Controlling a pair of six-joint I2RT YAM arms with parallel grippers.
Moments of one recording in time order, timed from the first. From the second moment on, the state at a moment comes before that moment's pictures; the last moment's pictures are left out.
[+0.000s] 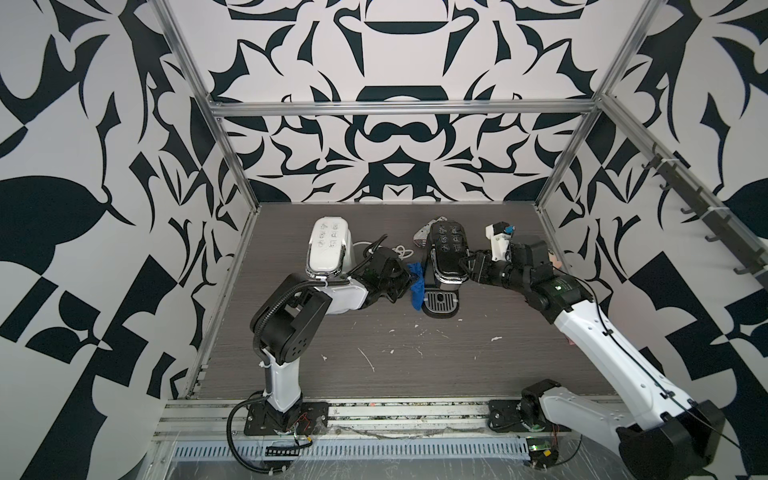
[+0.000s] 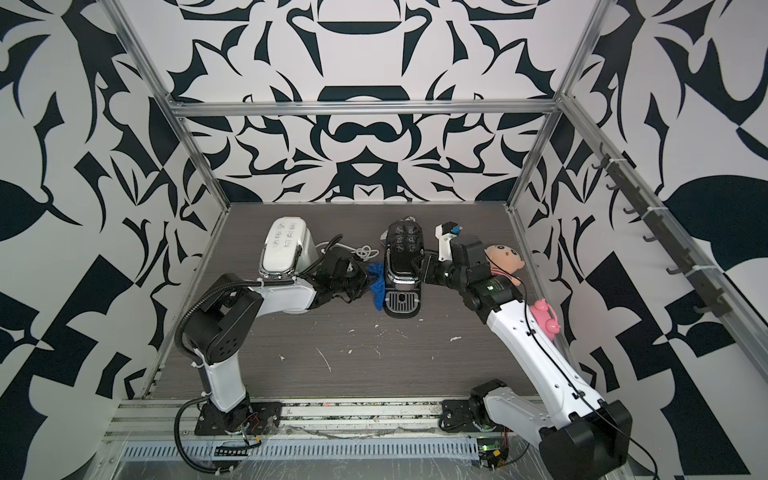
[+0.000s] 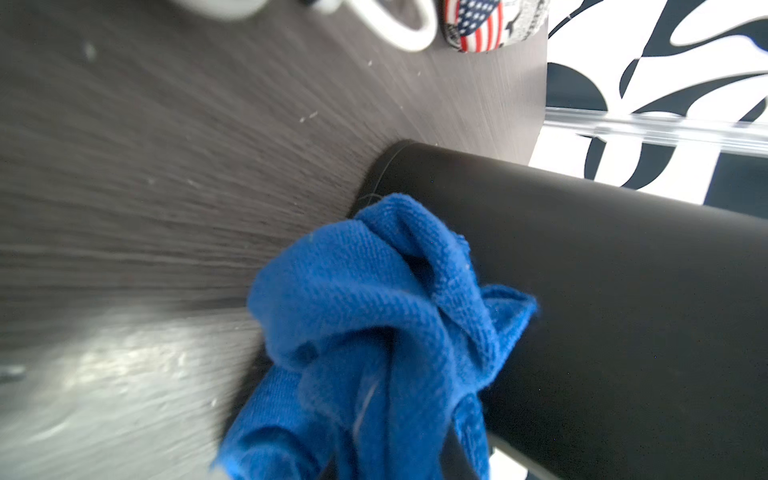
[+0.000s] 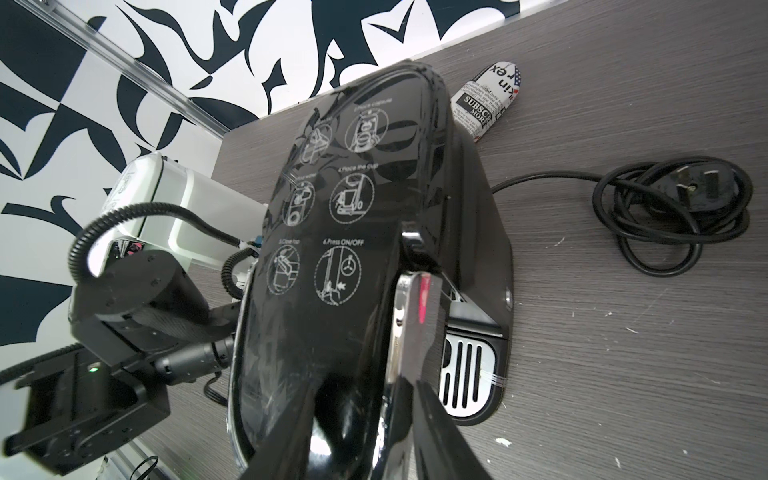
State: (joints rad) left arm -0.68 1.85 1.03 0.22 0.30 -1.38; right arm 0.34 1.09 0.98 -0.54 -0.26 0.52
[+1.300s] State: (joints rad) left arm -0.69 1.61 1.13 0.16 0.25 -1.20; right arm 0.34 1.06 0.89 -0.42 -0.30 0.58
